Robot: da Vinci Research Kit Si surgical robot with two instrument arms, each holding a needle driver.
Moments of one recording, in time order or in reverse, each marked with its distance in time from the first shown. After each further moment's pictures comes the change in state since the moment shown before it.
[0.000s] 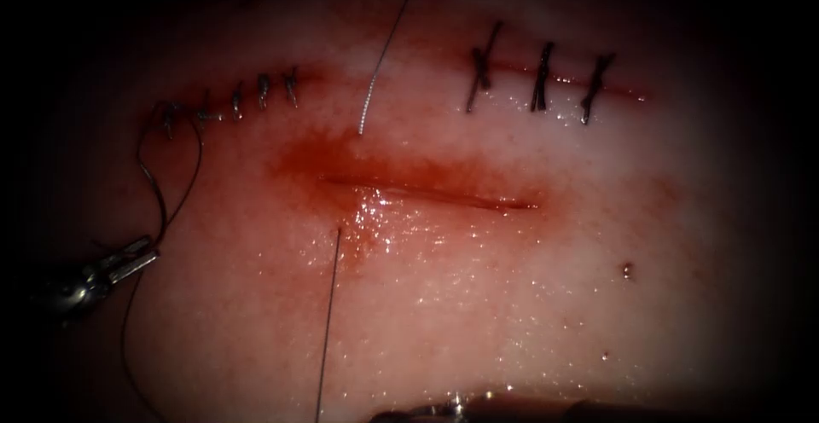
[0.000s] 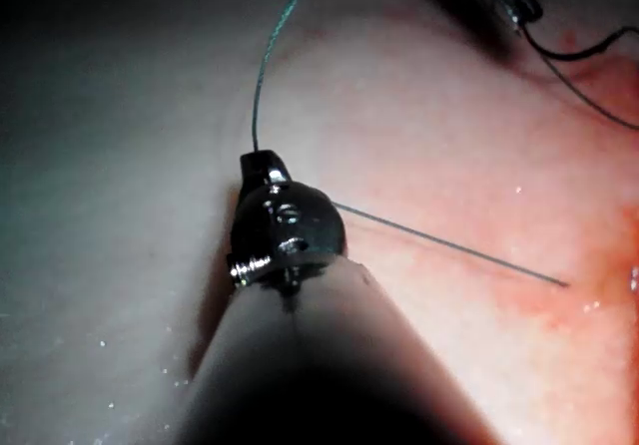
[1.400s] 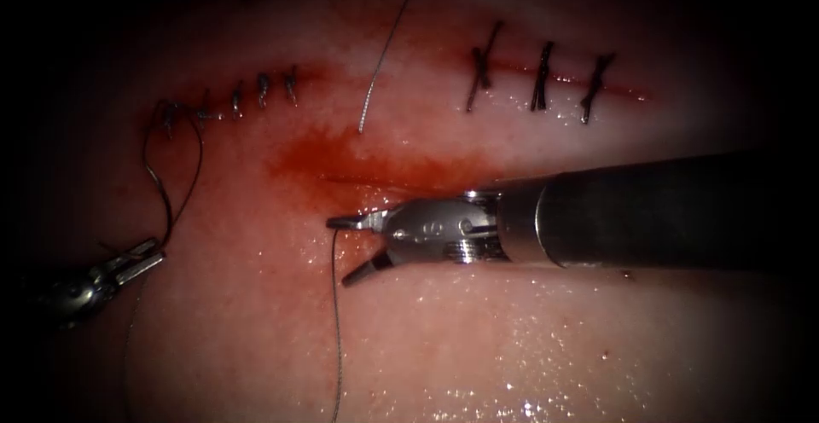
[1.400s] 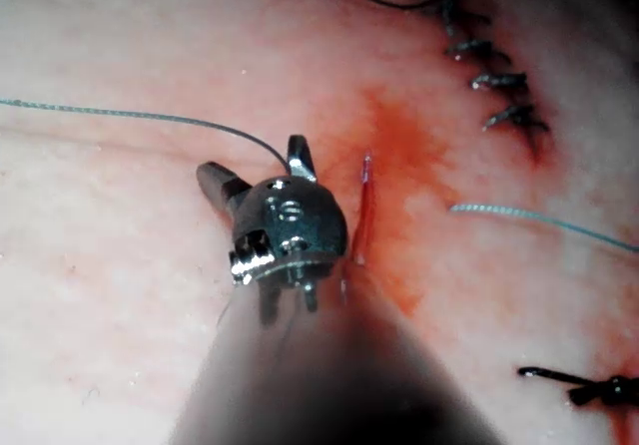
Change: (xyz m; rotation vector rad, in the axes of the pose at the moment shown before) right arm -0.012 0.021 0.000 -0.300 0.072 0.037; left arm 0.000 0.000 0.001 -0.010 0.000 0.006
